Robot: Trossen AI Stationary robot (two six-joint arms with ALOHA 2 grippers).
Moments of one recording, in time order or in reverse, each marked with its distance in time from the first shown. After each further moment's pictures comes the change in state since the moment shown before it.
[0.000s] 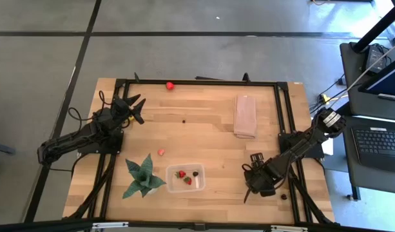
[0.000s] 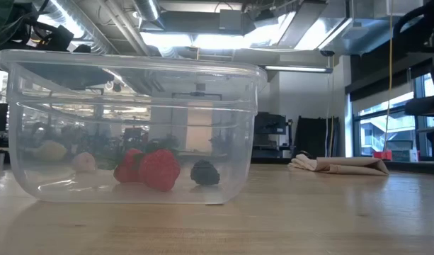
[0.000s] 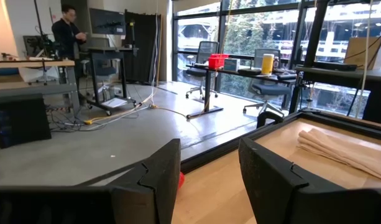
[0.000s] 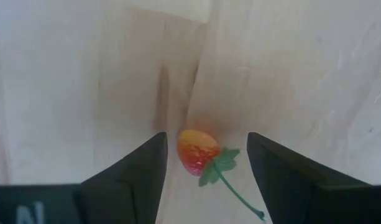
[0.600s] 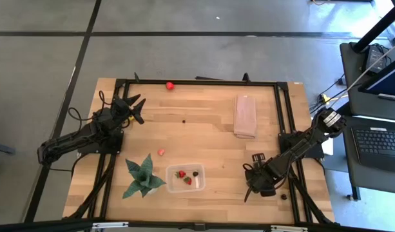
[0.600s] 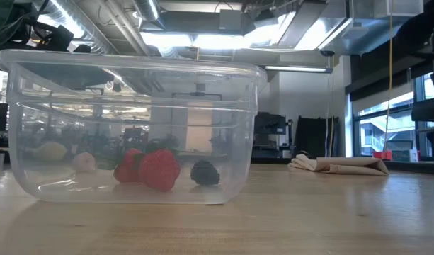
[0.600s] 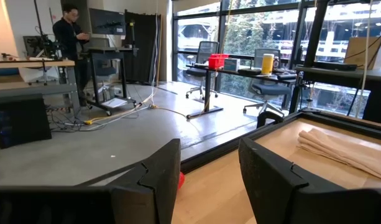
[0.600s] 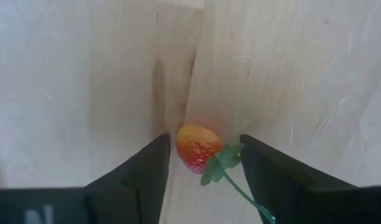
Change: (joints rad) left arm 0.000 0.000 0.000 0.000 0.000 0.001; right arm 0.000 -0.002 -0.031 0.019 -0.018 0.057
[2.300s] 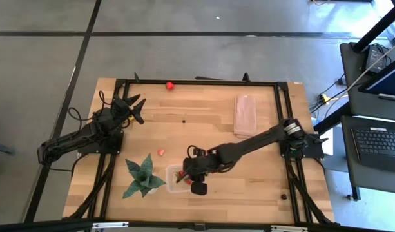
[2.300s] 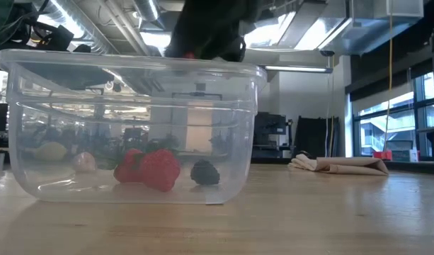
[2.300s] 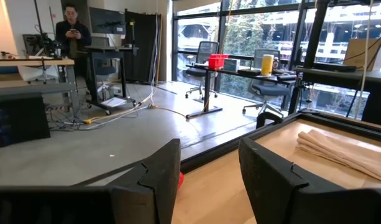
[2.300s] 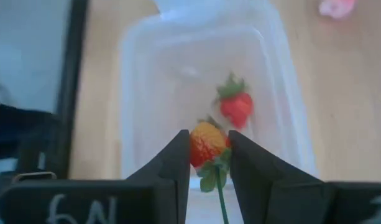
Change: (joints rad) left arm 0.000 0.000 0.000 0.000 0.000 -0.010; right arm -0.377 0.468 0.915 0.167 0.015 -0.162
